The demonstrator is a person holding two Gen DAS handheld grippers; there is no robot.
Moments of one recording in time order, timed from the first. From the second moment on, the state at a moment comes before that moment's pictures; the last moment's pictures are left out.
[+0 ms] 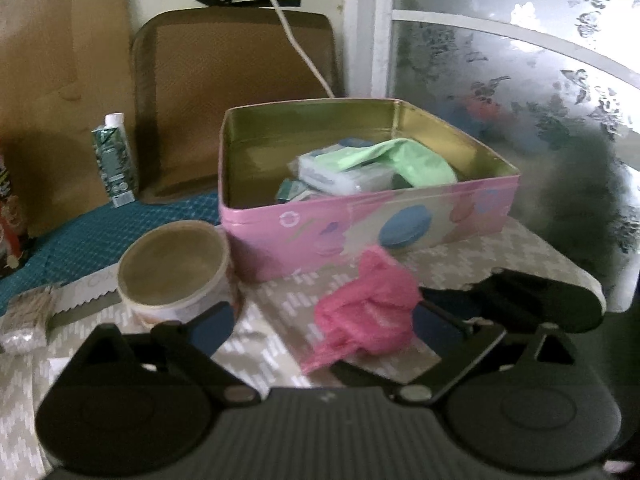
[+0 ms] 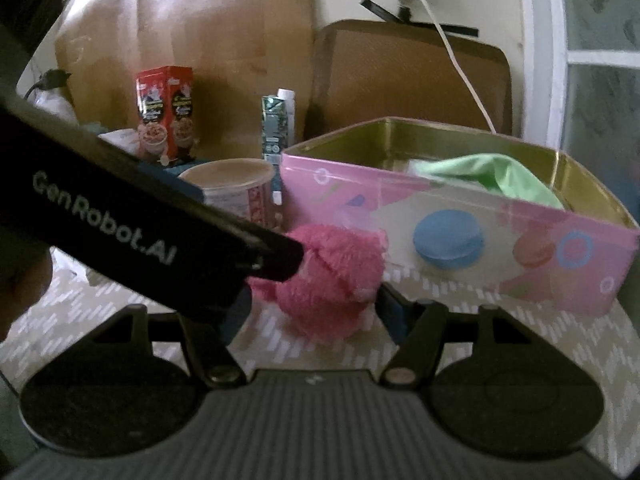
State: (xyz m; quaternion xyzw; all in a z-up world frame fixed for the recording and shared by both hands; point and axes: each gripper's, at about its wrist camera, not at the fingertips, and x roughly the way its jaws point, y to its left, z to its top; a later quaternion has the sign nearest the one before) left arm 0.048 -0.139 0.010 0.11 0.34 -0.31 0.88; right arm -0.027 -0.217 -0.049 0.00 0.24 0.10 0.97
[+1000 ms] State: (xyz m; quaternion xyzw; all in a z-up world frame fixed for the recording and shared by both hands) left arm 0.153 -0.185 0.042 0.05 0.34 -0.33 0.88; right arm 0.074 -0.267 0.001 0.03 0.21 0.08 0.97
